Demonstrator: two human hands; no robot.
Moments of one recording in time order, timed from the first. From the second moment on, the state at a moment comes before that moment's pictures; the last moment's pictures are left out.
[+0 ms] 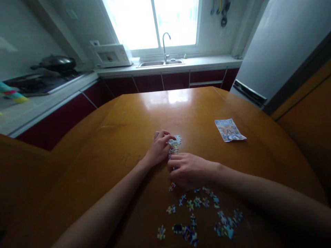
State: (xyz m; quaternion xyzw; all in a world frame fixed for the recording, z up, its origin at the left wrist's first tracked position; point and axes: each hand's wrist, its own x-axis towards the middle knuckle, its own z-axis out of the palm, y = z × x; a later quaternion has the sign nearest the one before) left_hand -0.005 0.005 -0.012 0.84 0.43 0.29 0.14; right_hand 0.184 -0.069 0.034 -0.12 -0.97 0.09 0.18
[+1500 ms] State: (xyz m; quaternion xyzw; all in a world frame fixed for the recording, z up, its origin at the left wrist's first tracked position) left_hand -0.004 -0.003 0.001 0.83 0.42 0.36 0.06; right_hand 0.208 -0.010 -0.004 -0.43 -0.66 0.38 0.49
